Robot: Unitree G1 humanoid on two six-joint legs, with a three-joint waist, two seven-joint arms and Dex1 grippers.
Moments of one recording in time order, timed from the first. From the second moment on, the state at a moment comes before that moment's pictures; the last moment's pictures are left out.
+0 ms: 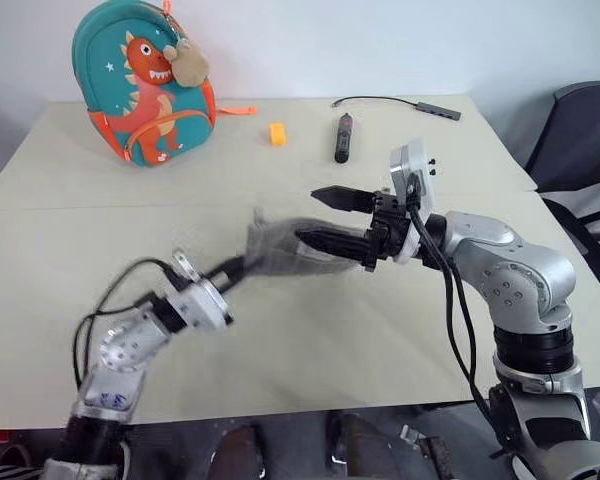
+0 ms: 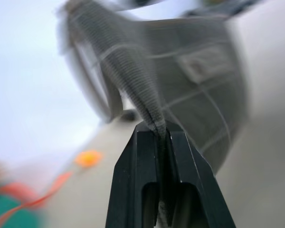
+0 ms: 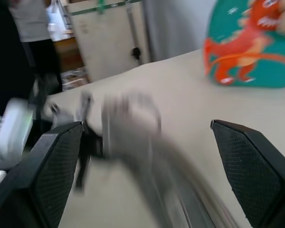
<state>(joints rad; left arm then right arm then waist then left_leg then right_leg) -0.22 0.55 0.09 -0.02 -0.03 -0.51 -0.44 -0.70 -0.45 -0.01 -0.26 0.73 0.79 0.76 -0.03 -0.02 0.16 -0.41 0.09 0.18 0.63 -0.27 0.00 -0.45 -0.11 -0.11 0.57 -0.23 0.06</state>
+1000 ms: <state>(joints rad) -0.12 0.44 -0.10 0.02 0.28 -0.66 -0.36 -0.75 -0.58 0.14 -0.32 0.66 0.95 0.79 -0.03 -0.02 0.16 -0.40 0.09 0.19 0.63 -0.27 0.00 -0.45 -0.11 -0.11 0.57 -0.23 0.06</state>
